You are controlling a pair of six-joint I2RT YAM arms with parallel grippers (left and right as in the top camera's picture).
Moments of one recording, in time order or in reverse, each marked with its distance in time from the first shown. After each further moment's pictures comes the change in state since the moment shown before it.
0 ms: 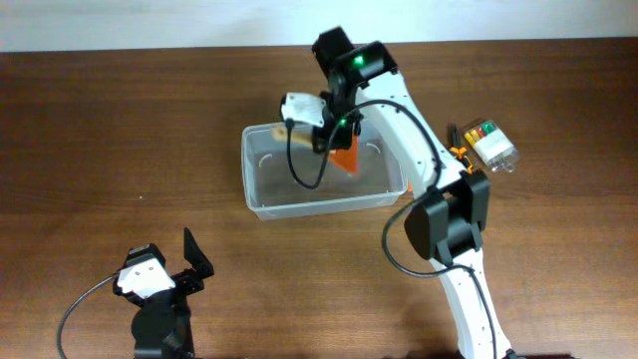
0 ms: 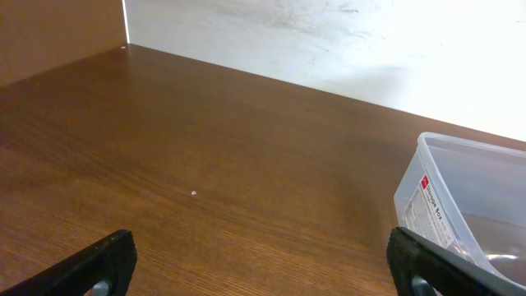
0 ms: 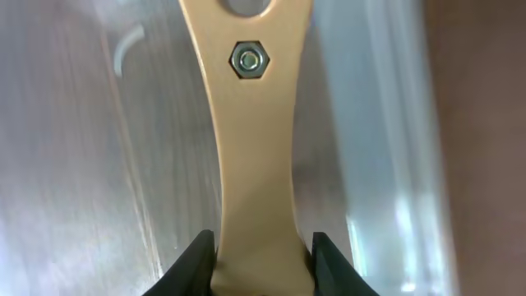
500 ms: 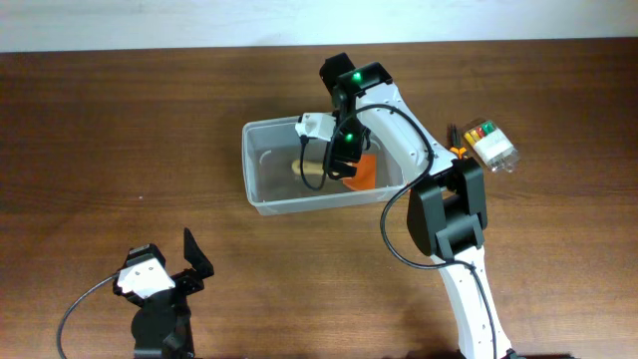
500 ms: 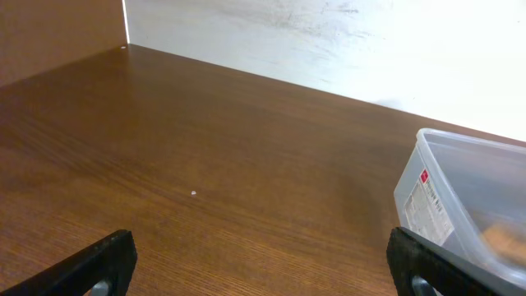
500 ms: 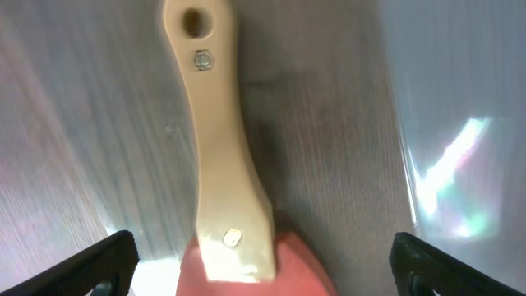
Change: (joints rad) left arm 0.000 0.000 0.000 0.000 0.000 0.000; right arm -0.026 0.013 -0.198 0.123 0.133 0.098
